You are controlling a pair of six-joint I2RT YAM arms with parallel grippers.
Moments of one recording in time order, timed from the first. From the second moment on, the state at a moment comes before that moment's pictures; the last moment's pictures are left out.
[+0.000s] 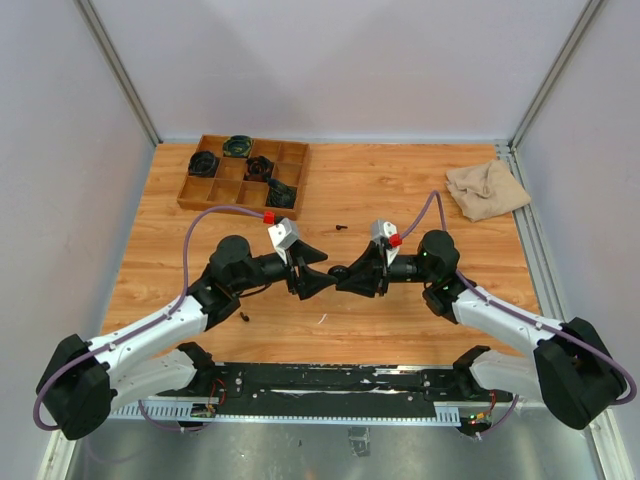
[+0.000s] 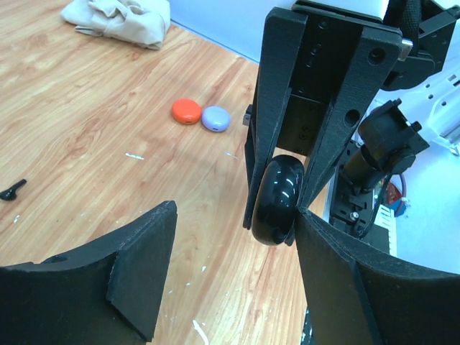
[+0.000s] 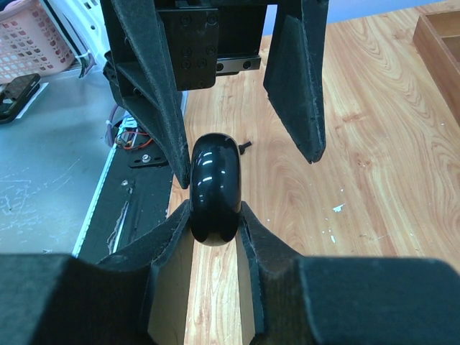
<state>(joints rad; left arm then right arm) -0.72 0.99 0.50 0.45 0.51 -0.25 0.59 1.14 0.47 0.67 -1.00 0.17</state>
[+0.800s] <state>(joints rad) -0.72 0.97 0.58 0.35 0.39 -0.26 0.59 1.14 0.47 0.66 -1.03 0.14</state>
